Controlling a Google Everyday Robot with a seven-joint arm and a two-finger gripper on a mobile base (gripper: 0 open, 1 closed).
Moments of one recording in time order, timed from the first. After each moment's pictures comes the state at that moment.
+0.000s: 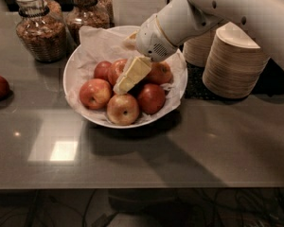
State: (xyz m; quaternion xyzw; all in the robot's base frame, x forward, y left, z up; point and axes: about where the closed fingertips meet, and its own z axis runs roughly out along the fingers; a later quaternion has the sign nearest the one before) arm 0.568 0.037 0.921 -0.66 0.64 0.22 0.33
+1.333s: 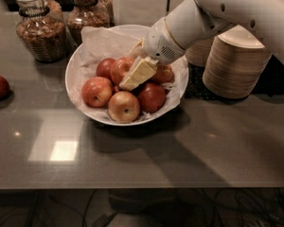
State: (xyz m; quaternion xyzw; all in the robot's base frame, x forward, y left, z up) arm 0.565 0.016 0.914 -0.64 0.66 0.22 0.32
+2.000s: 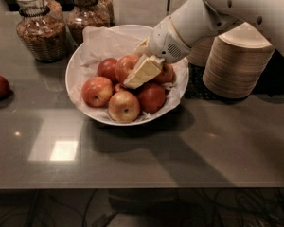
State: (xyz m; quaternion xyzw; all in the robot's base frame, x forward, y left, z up) arm 0.558 0.006 0.921 -0.64 0.66 0.23 0.31
